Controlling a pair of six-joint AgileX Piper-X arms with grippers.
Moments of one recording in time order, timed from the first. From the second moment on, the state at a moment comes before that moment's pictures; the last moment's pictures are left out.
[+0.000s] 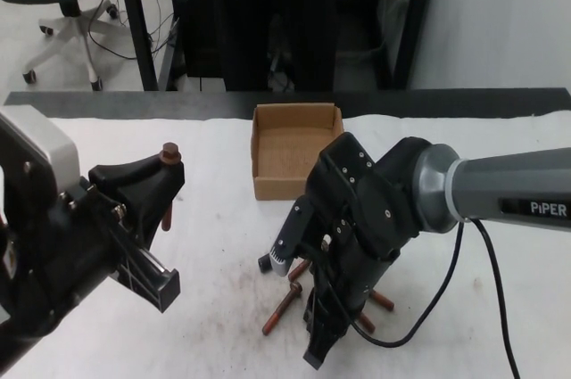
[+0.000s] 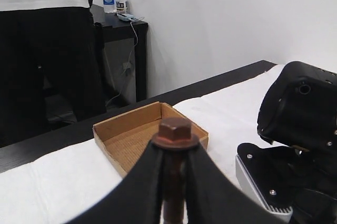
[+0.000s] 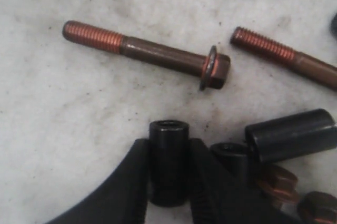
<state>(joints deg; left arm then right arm) -20.1 43.6 -15.1 -18.0 16.9 2.9 38.9 105.3 -62.0 35.9 -7.3 -21.9</state>
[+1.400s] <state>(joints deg) -28.0 57.2 -33.3 -29.6 45.1 -25.7 34.7 62.0 -36.2 -10.0 -42.4 11.6</state>
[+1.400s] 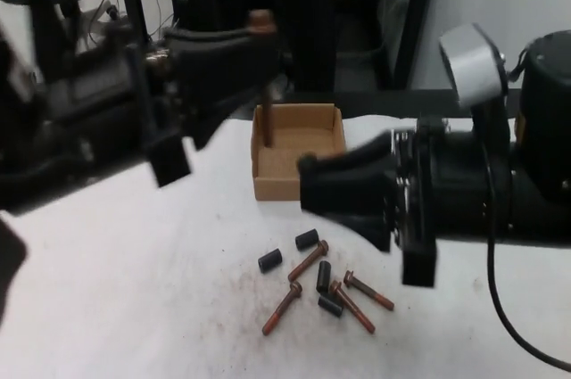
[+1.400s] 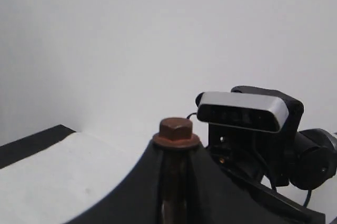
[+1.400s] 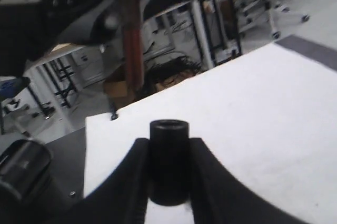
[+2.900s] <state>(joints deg) -31.5 60.8 -33.5 -40.3 30.9 -22.7 42.0 69.9 -27.5 -35.2 -16.0 -8.3</state>
